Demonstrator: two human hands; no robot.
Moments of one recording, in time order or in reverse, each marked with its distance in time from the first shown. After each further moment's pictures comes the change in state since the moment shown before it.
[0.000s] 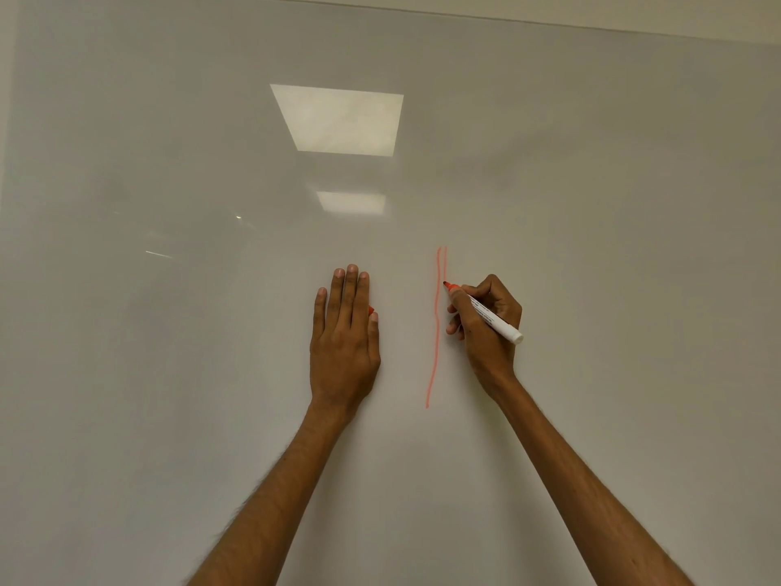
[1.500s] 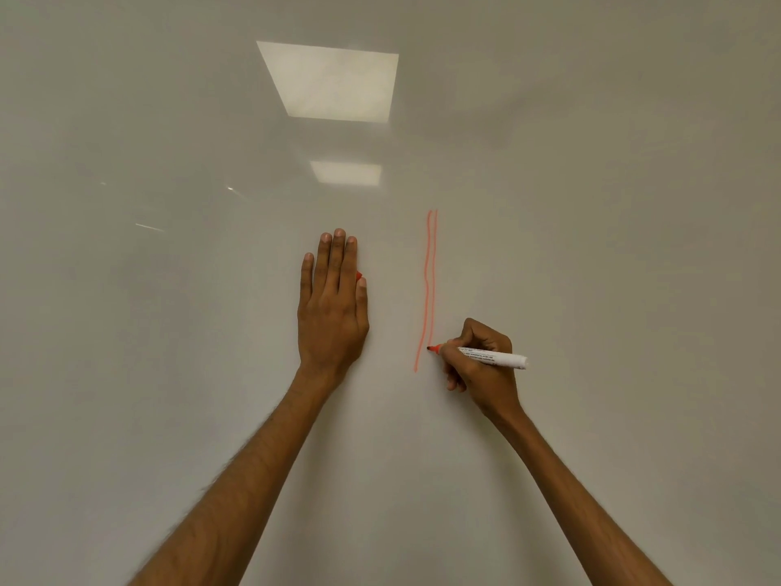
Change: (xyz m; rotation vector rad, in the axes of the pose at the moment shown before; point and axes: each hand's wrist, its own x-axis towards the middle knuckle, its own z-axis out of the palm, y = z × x) left_hand -0.001 0.001 -0.001 -0.003 0.012 -0.003; right_hand -0.068 0.026 -0.048 -0.092 -0.246 0.156
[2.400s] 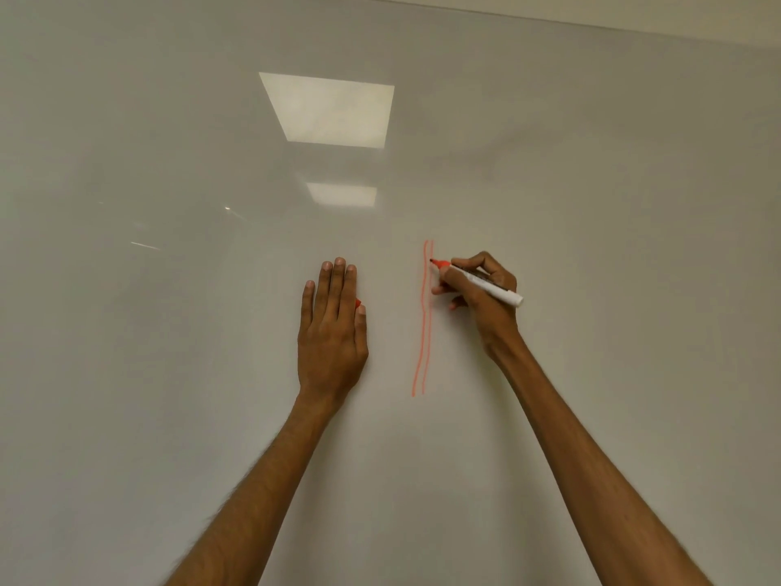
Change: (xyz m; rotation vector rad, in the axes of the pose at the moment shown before) left_hand -0.001 -0.001 -0.001 -0.029 -0.016 -0.003; right_hand 0.085 -0.070 0.005 0.143 0.066 -0.053
